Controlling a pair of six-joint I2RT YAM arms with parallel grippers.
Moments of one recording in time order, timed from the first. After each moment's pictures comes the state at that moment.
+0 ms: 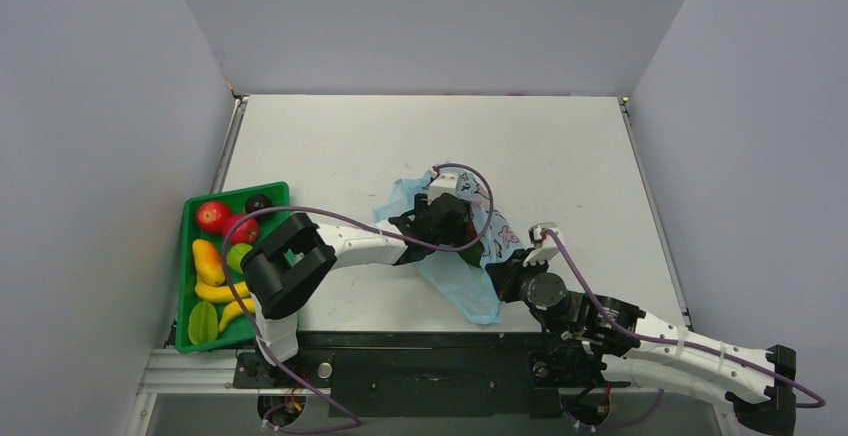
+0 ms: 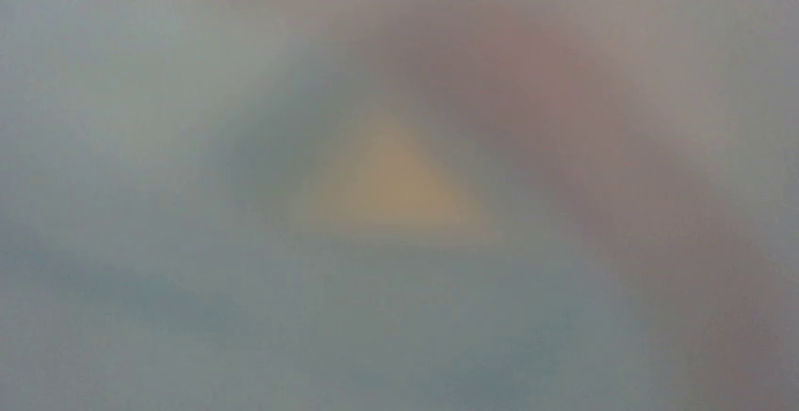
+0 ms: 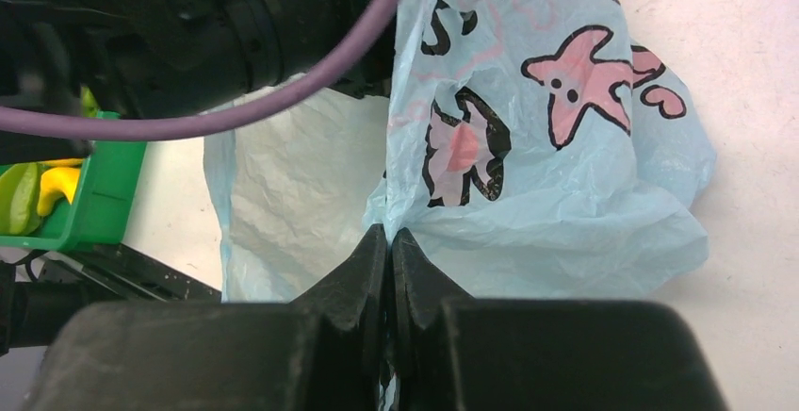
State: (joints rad) left arm -0.96 1.88 1.10 0.05 -0.46 -0.60; right arm 1.17 0.55 0.44 -0.36 0.60 0.75
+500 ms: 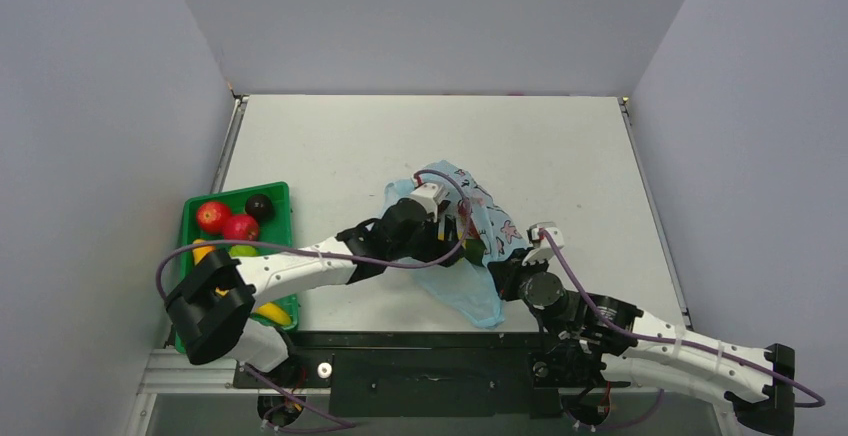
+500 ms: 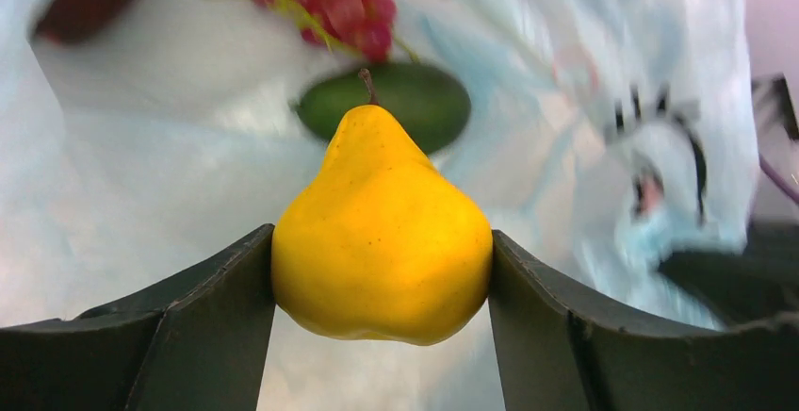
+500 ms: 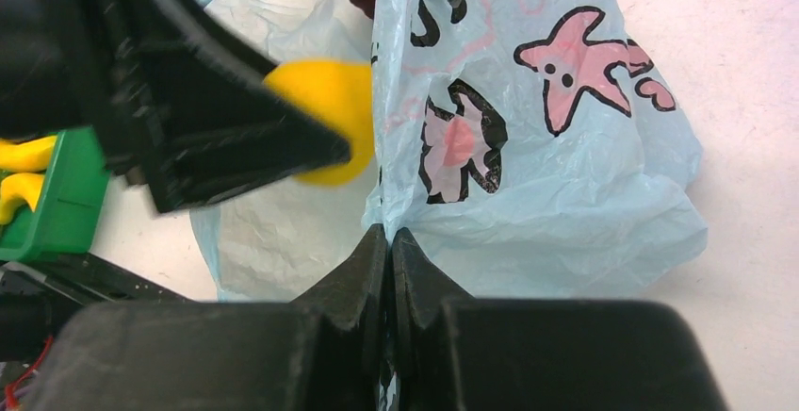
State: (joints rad) left arm -0.95 1.49 0.89 0.02 -0.06 -0.60; right arm 1.16 0.56 0.44 -0.37 0.63 0.72
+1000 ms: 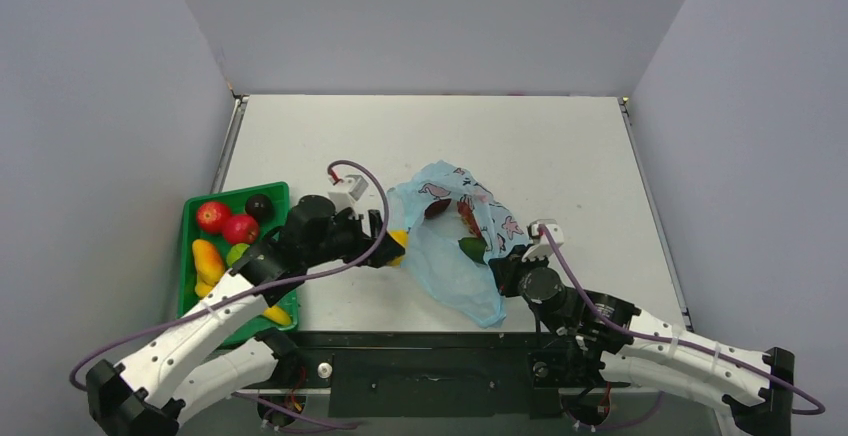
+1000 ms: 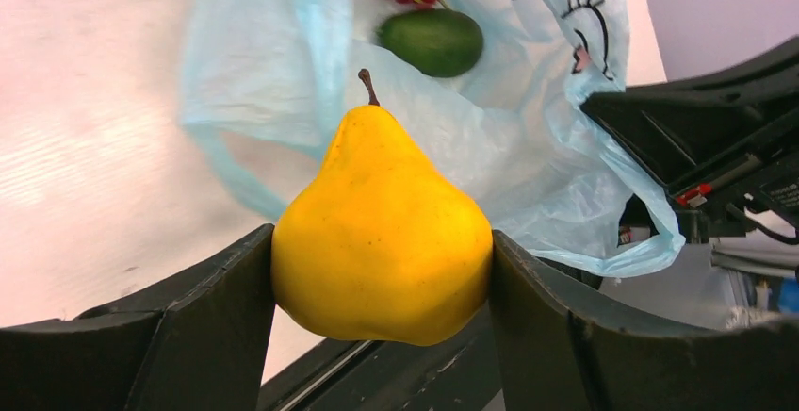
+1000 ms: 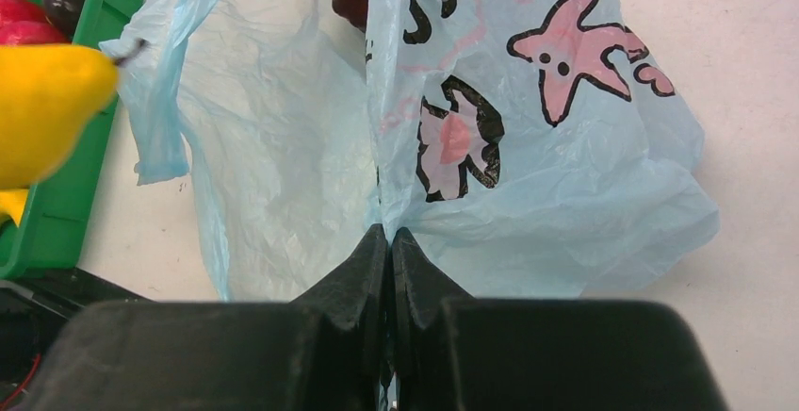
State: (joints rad) left arm -0.72 0.90 0.74 -0.37 0.18 -0.61; right arm 1.11 0.59 0.44 -0.35 0.61 0.71
